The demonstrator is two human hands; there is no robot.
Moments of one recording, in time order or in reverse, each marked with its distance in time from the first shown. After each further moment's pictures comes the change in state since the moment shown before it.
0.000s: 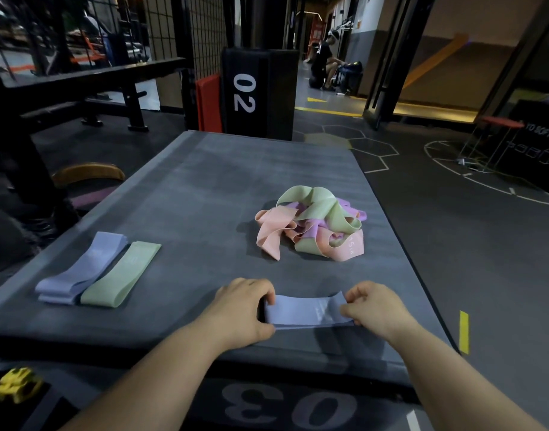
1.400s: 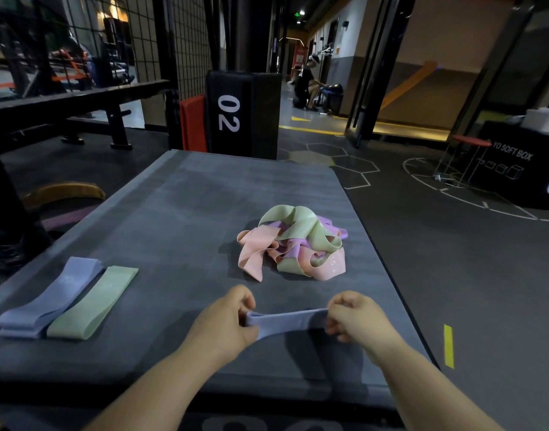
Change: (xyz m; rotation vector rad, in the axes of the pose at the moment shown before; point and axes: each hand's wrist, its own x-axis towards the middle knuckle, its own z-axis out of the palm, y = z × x) left_hand 0.006 0.013 -0.002 -0.276 0.119 -0.186; right_hand -0.001 -0.007 -0.005 0.434 0.003 0.023
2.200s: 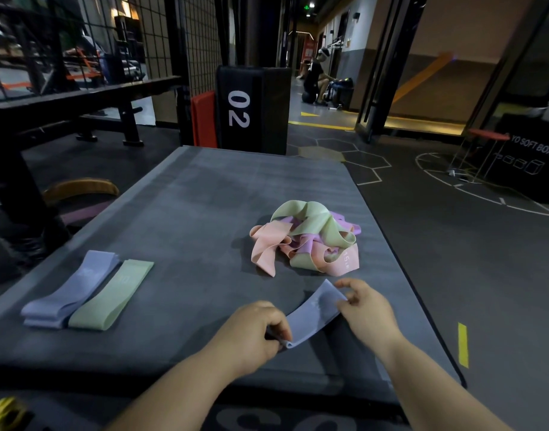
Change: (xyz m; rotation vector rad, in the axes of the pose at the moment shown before) left_hand -0.006 0.001 0.013 0.006 -0.105 0.265; right_hand 0.011 0.005 0.010 -0.273 0.105 -0.187
